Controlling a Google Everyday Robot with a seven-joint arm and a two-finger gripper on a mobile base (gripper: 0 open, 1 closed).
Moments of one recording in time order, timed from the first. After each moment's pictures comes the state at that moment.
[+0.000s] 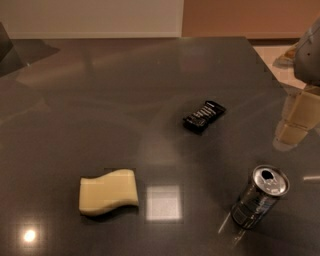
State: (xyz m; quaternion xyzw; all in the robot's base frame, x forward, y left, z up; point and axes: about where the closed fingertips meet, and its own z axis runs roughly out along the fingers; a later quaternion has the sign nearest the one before) arm 0.438 -0.217 0.976 -0.60 0.78 -0.03 0.16
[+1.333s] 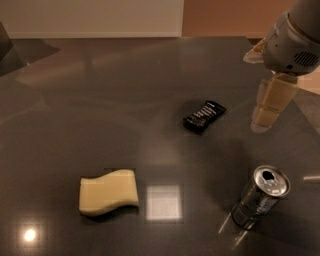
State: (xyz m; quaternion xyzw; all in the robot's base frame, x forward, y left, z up) arm 0.487 -0.192 0.962 -0.65 0.74 0.00 0.17
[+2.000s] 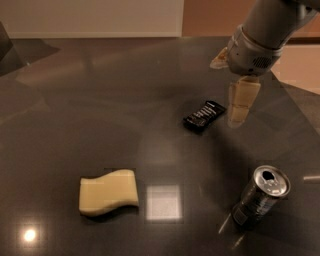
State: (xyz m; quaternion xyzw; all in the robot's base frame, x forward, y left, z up) arm 0.534 -0.156 0.925 -0.72 0.68 0.02 0.14
